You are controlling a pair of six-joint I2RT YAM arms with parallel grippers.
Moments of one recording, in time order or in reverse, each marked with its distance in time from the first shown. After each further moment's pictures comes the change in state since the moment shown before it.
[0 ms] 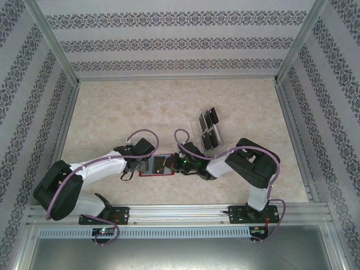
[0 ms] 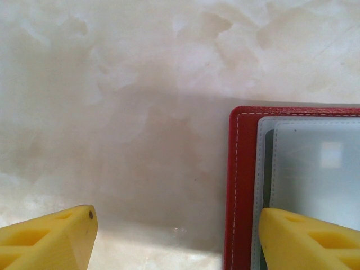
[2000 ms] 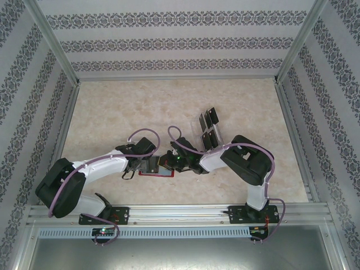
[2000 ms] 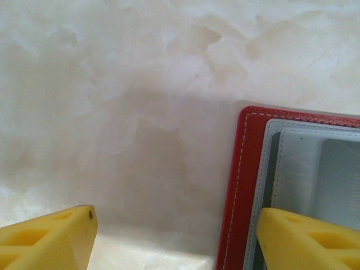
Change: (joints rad) left arm 0.000 0.026 0.013 0.024 0.001 -0.003; right arm 0.002 0.068 0.160 -0.156 -0.080 -0.021
